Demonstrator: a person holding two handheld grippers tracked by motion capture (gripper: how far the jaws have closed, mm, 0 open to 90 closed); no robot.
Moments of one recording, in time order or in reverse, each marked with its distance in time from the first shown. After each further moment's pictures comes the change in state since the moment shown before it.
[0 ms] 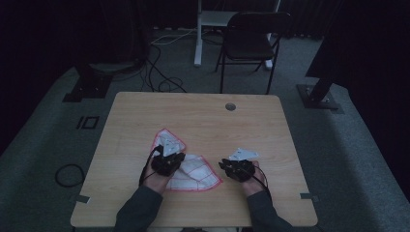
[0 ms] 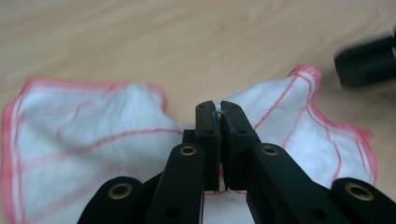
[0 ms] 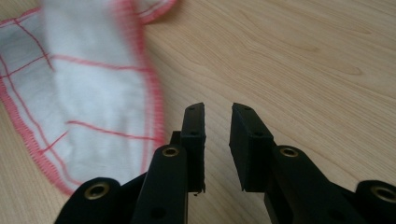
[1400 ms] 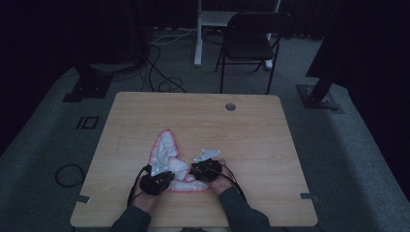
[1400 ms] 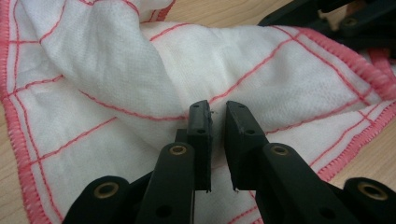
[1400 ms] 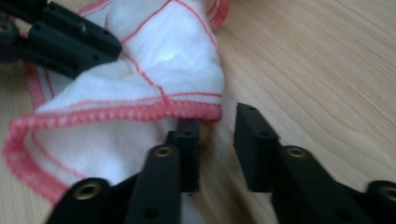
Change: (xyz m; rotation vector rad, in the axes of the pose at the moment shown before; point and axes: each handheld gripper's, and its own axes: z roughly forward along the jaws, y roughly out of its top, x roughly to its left) left arm 0.004 -0.056 -0.004 0.059 0.005 -0.026; right arm 0.060 0.033 0.081 0.080 0.169 -0.080
